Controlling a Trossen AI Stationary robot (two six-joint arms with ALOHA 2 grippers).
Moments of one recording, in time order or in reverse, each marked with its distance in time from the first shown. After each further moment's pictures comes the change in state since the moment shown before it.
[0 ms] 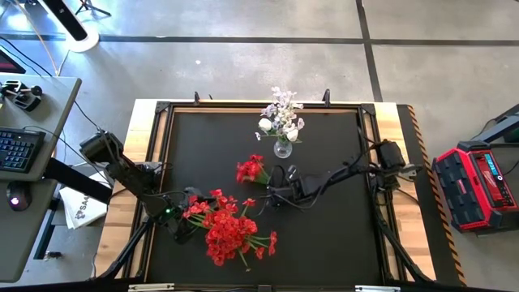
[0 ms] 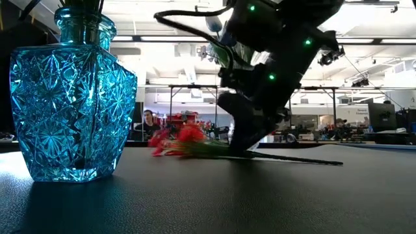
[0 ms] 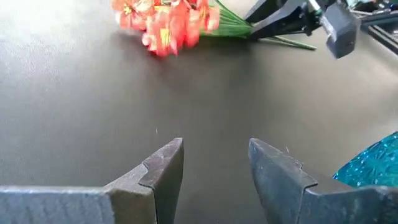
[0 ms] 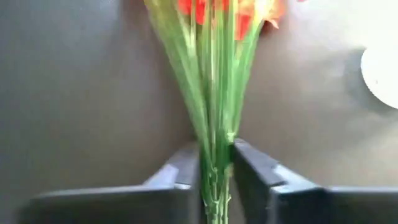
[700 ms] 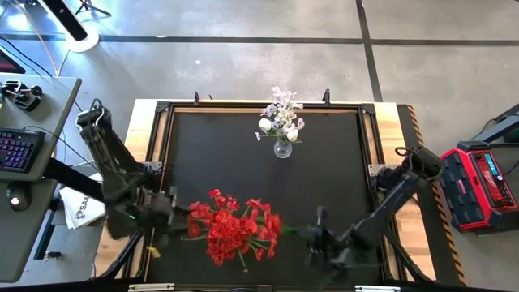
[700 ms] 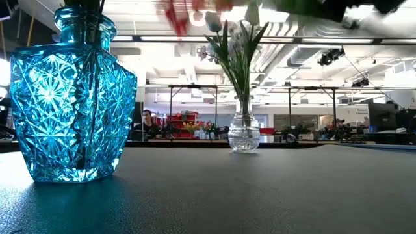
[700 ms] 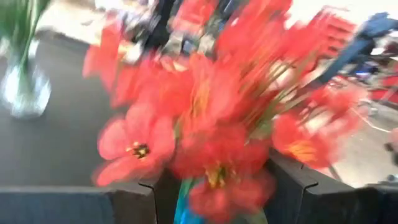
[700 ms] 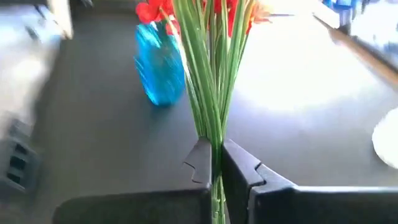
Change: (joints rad) left arm -0.258 -0.470 0.226 0.000 -0.069 0.761; right arm 0.600 -0.254 0.000 -0.080 0.431 0.061
